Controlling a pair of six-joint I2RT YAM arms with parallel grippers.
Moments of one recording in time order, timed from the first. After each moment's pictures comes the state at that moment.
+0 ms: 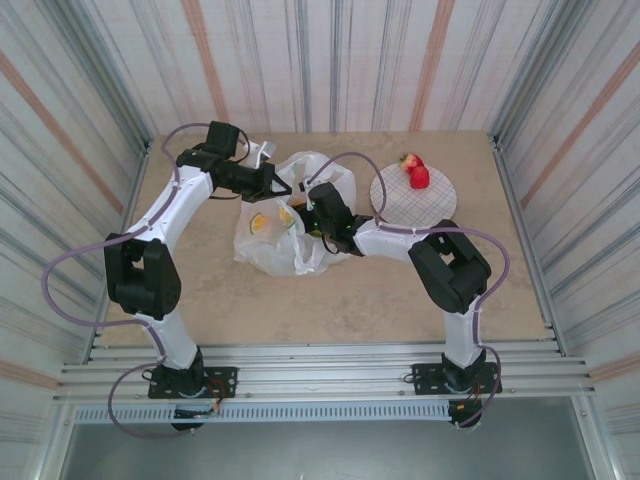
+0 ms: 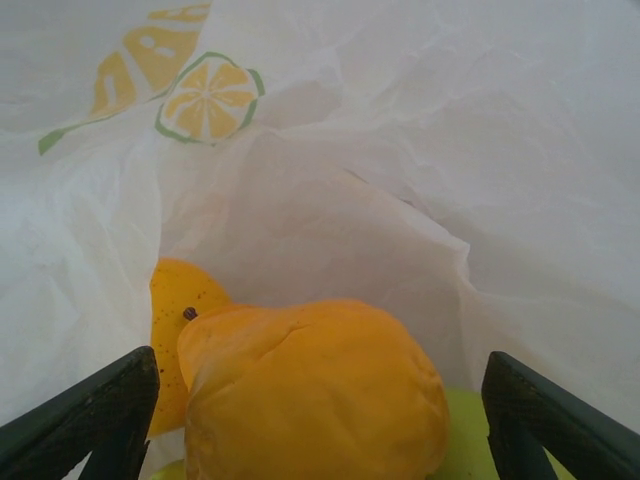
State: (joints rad) left arm -0.24 1.78 1.61 -0.81 0.80 -0.28; right arm 0.76 1.95 1.24 0.21 0.08 0.34
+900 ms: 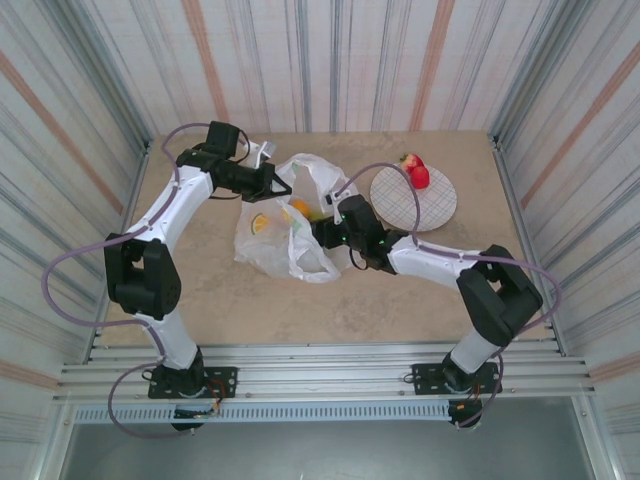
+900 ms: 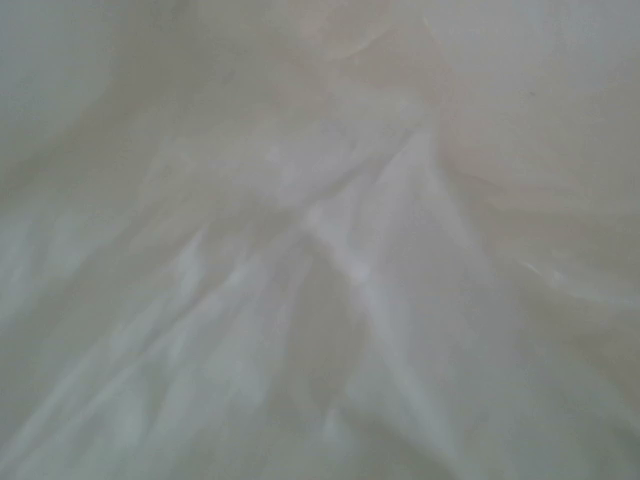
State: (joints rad) left arm -0.24 1.78 1.61 -0.81 0.80 -0.28; right arm 0.72 1.61 0.93 0.12 0.06 0.32
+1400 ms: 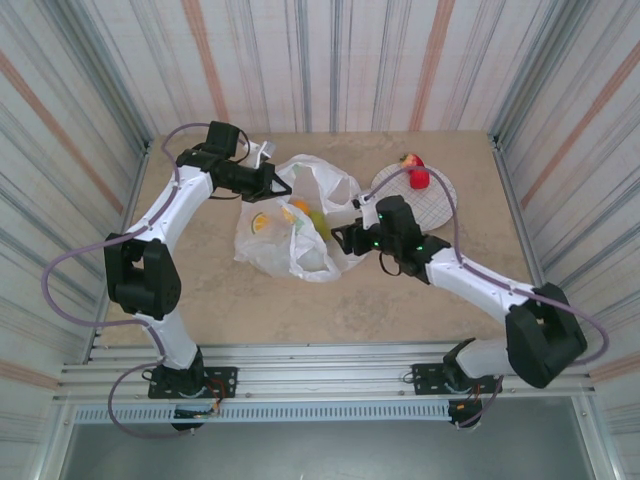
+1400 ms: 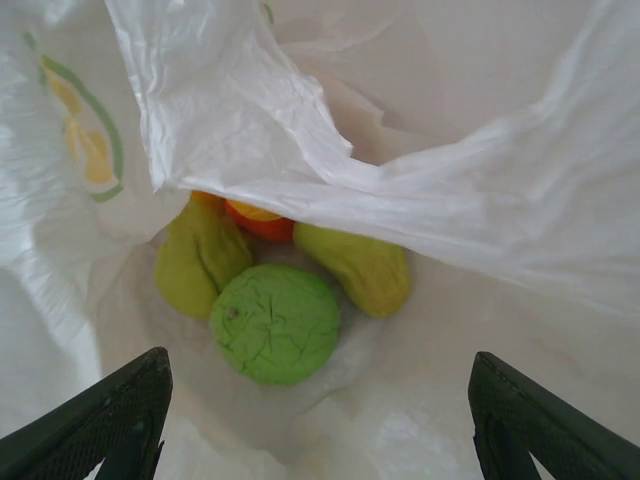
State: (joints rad) left arm -0.24 1.78 1.61 -0.81 0.80 -0.28; right arm 0.60 1.31 0.80 -0.04 -0.16 0.21
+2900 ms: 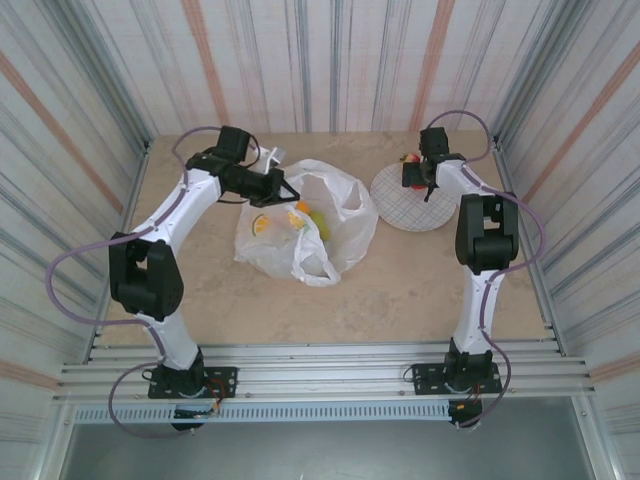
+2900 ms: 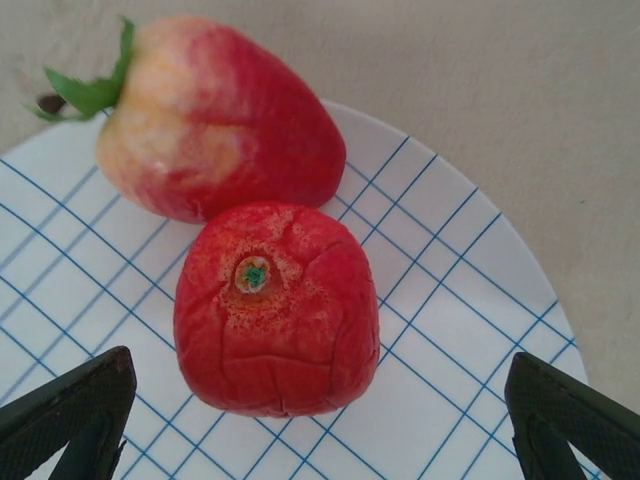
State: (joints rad) left arm -0.31 1.78 1.57 -0.78 0.79 -0.29; right arm 0.08 2.16 1.68 -0.48 0.19 0.09
